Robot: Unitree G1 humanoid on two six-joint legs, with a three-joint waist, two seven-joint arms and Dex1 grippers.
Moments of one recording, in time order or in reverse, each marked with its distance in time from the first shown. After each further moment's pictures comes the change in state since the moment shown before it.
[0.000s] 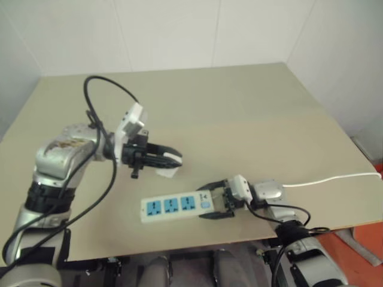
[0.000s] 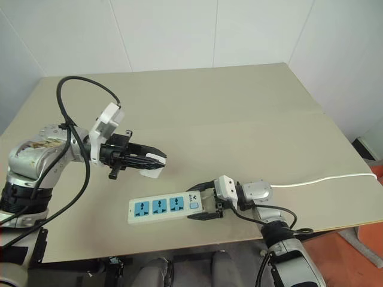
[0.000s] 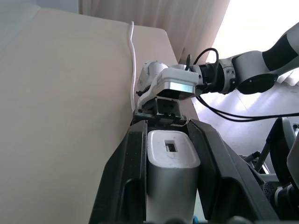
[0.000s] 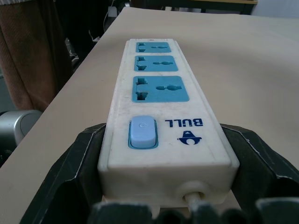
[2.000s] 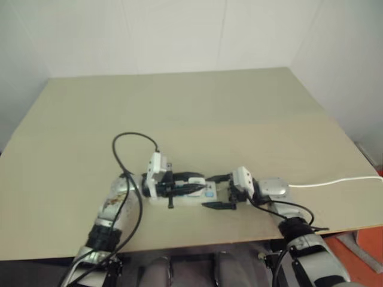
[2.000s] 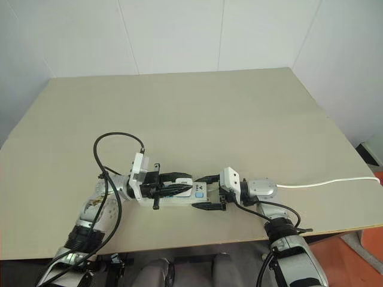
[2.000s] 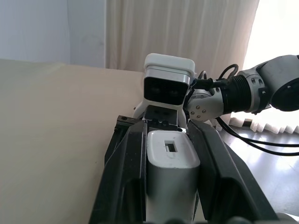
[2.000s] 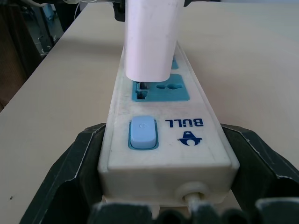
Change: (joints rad) left arm 0.344 -0.416 -0.069 0.206 0.164 -0.661 0.100; right arm -0.013 -0.024 -0.042 0.043 -0.019 0.027 -0.103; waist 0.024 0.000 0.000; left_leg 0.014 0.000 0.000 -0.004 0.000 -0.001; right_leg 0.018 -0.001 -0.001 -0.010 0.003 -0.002
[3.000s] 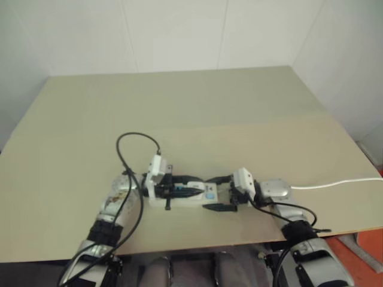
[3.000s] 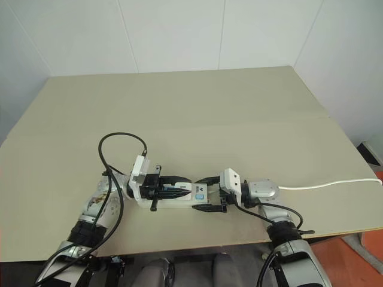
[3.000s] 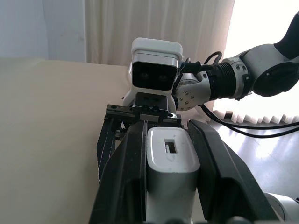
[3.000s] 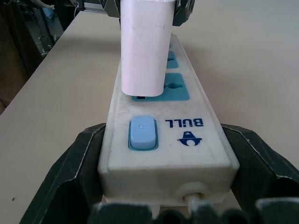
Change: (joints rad) left arm -0.048 0.031 -0.018 0.119 -0.003 -0.091 -0.136; right arm 0.039 -0.022 0.004 -0.093 -0.001 0.066 -0.014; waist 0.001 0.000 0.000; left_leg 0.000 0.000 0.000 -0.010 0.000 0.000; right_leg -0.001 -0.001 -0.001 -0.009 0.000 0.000
